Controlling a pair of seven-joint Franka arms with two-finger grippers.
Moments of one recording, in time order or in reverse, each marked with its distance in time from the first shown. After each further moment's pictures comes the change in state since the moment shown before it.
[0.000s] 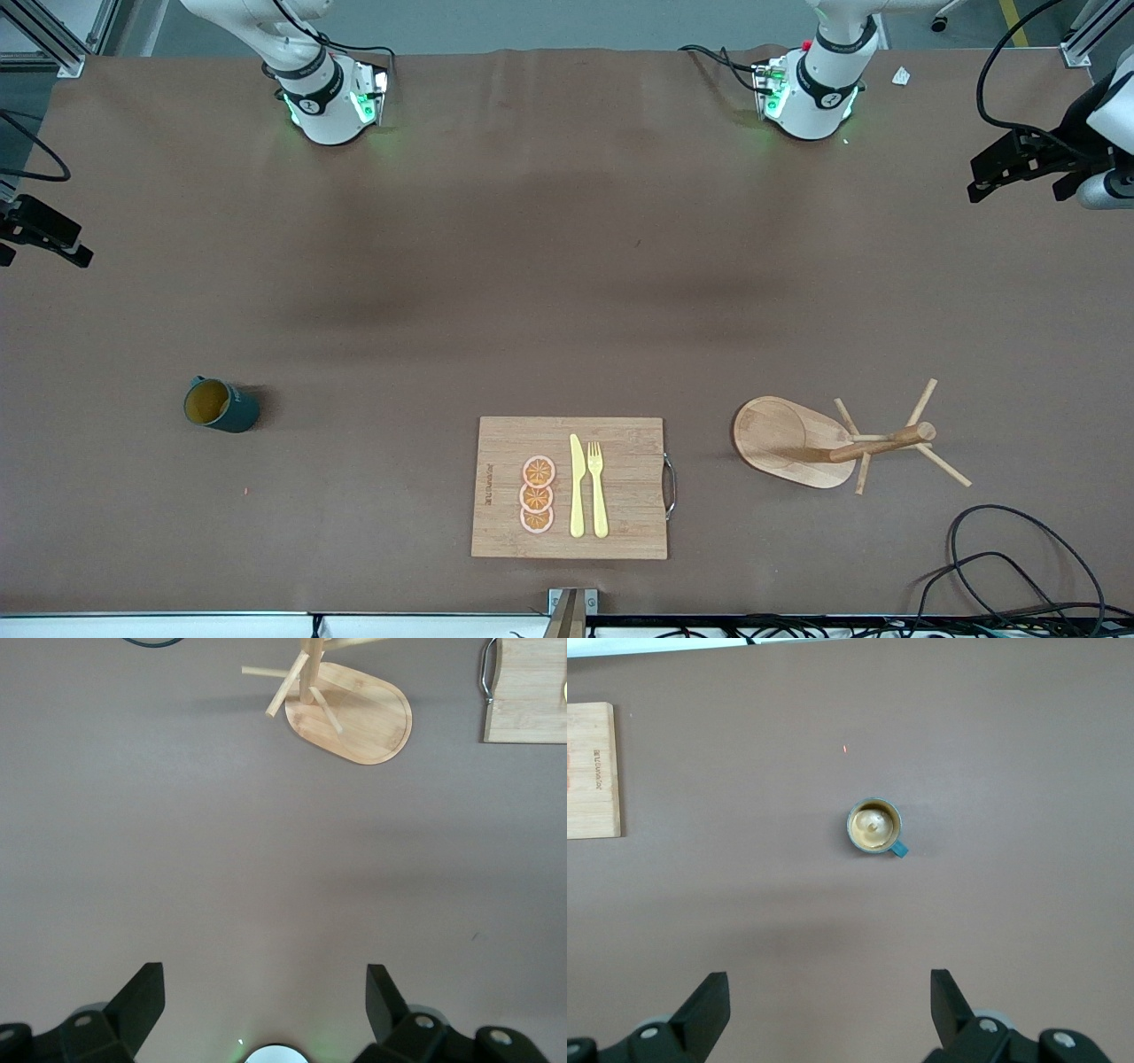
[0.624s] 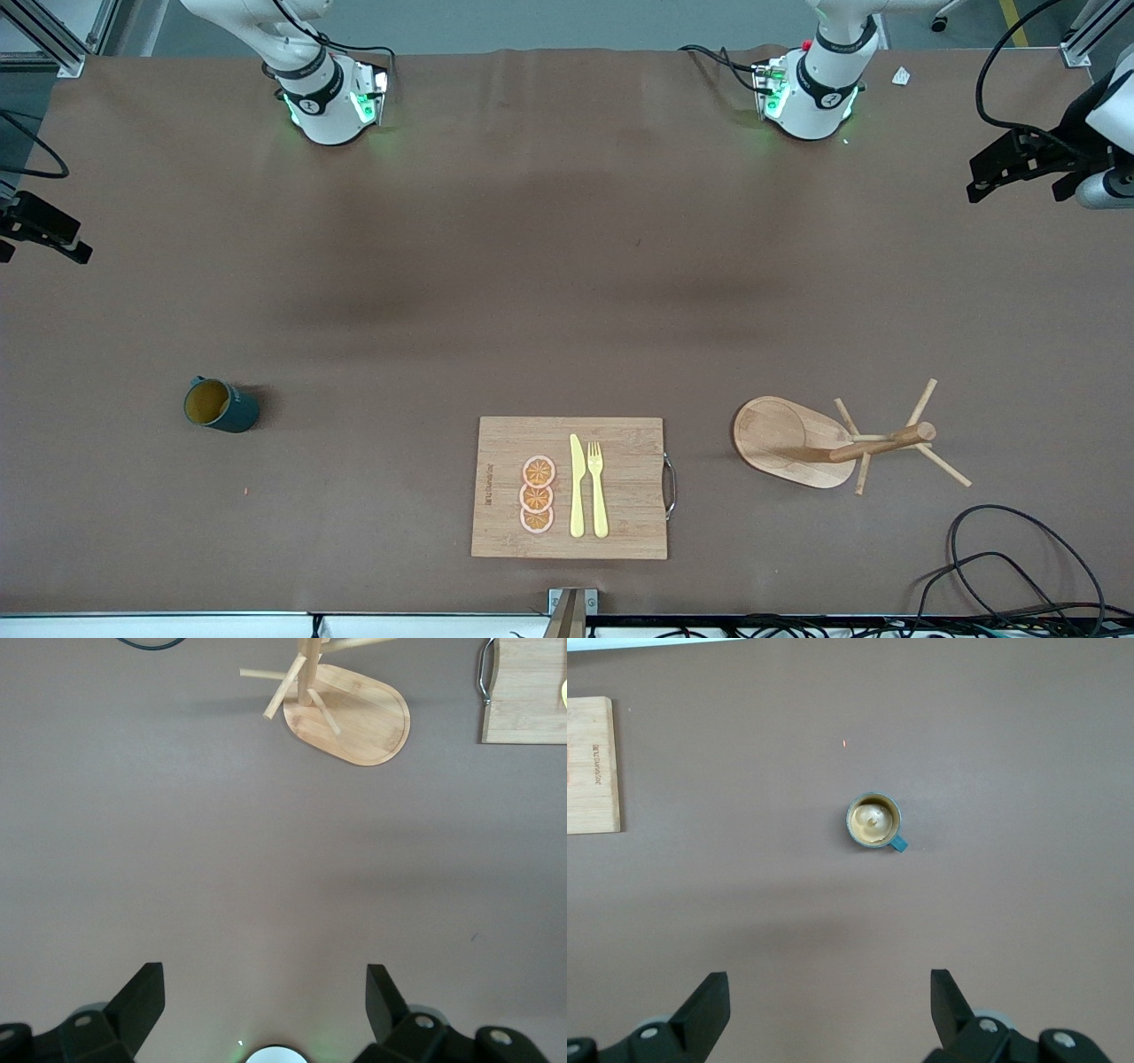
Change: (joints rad) left arm -0.002 0.005 -0.001 0.004 0.003 0.000 0.000; right arm 0.000 0.000 0.002 0.009 -0.008 -0.021 0.001
